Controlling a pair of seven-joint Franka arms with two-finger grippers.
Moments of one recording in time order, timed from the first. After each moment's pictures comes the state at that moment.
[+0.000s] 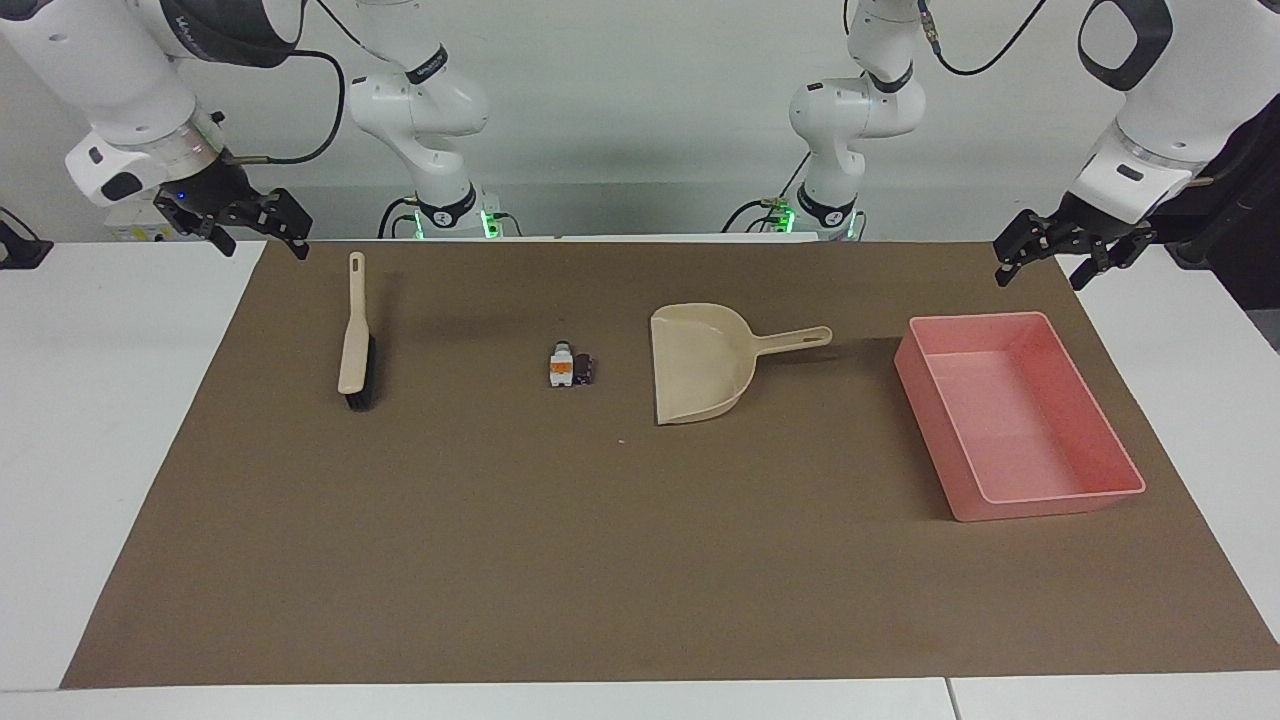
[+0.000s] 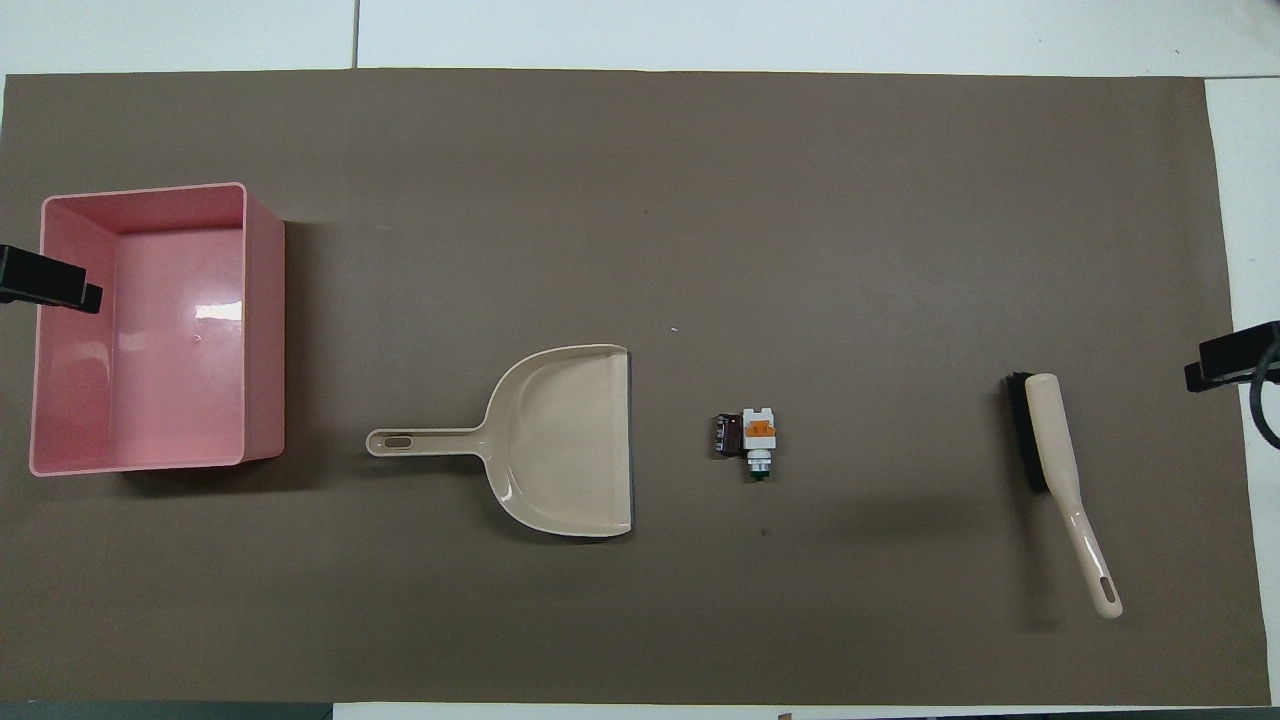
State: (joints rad) left arm -0.02 0.02 0.03 -1.55 -0.01 1.55 0.16; right arm -0.03 -0.12 -0.12 -1.76 -0.01 1.49 -0.07
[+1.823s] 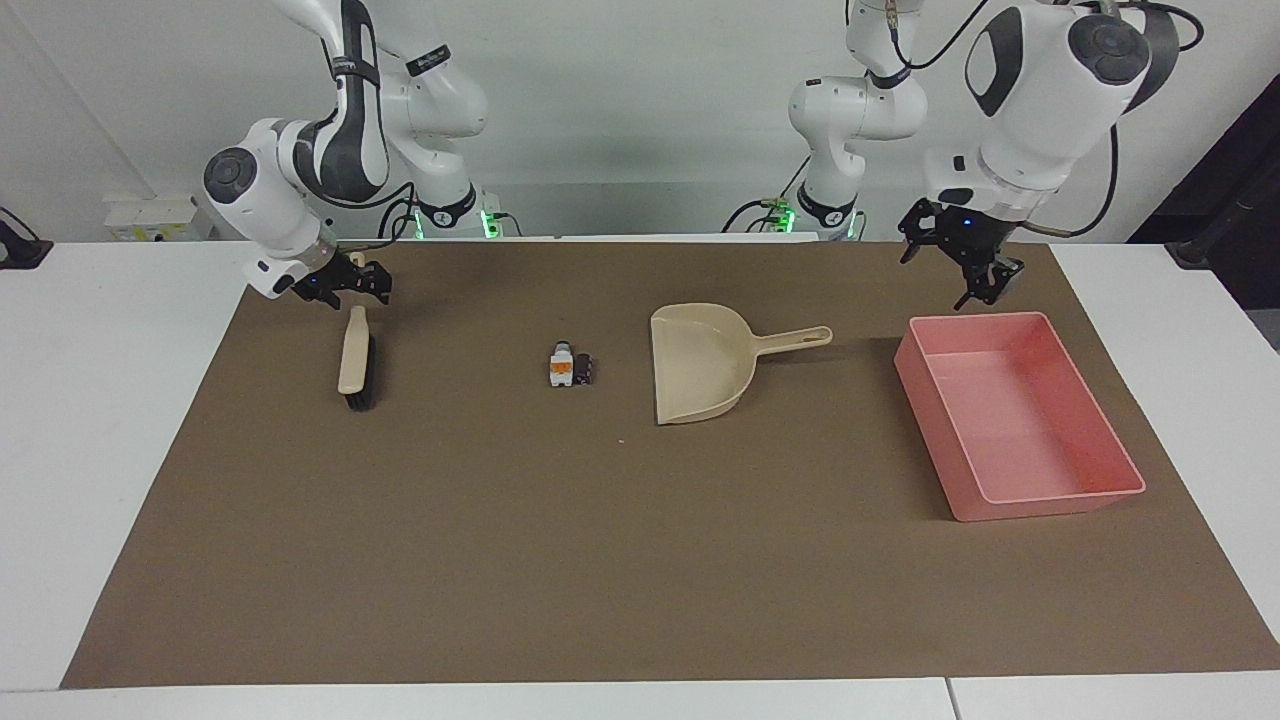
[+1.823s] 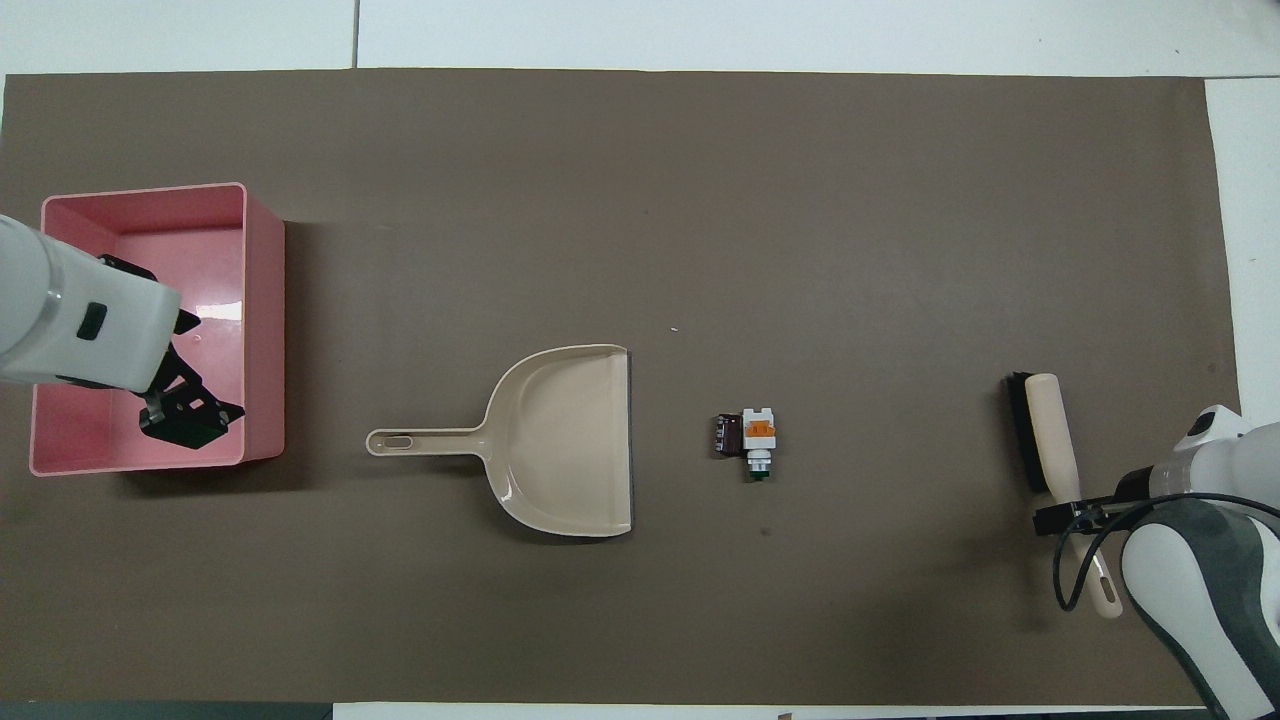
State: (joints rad) left arm -0.20 -0.12 0.01 -1.86 -0.01 1.66 0.99; right arm -0.12 -0.29 -0.13 -2.58 -0.01 2.05 -0.28
